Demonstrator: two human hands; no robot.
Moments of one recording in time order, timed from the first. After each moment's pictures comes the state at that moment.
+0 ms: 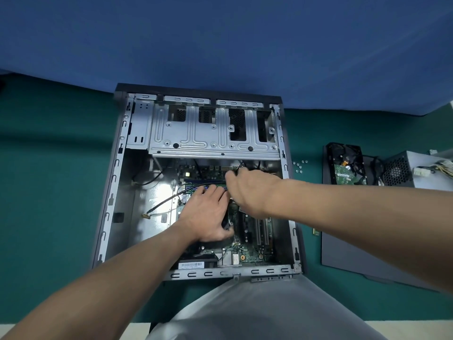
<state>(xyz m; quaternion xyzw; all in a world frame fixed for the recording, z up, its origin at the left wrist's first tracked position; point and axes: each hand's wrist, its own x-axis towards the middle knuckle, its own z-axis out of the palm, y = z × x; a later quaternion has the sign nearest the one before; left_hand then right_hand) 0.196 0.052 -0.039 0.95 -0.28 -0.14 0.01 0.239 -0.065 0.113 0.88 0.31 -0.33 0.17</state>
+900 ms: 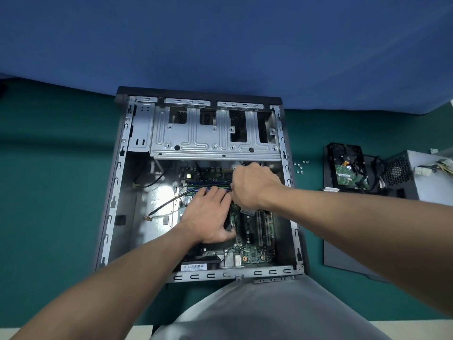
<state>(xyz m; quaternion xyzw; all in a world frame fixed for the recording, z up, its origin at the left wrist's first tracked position) 0.195 0.052 -0.040 0.95 -0.28 -0.13 0.01 0.242 -0.060 0.103 0.94 0.11 -0.32 0.00</state>
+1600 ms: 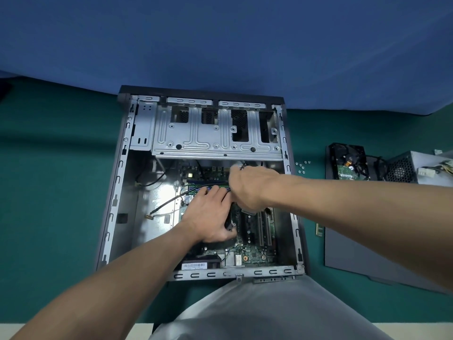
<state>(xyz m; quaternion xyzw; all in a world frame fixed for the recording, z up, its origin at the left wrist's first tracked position) 0.196 0.051 -0.041 0.95 -0.28 -0.14 0.01 0.246 -0.060 0.111 0.90 0.22 -0.37 0.09</state>
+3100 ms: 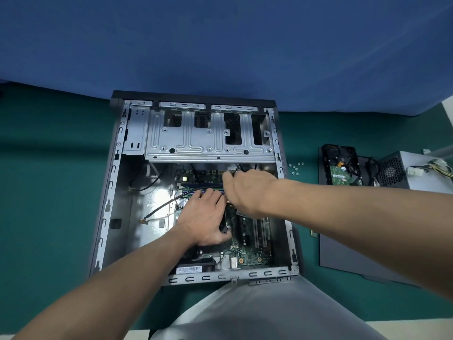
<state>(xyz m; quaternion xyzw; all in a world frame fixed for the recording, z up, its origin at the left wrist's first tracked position) 0.195 0.051 -0.041 0.95 -0.27 -0.13 0.01 0.241 -0.066 0.112 0.88 0.31 -0.31 0.18</state>
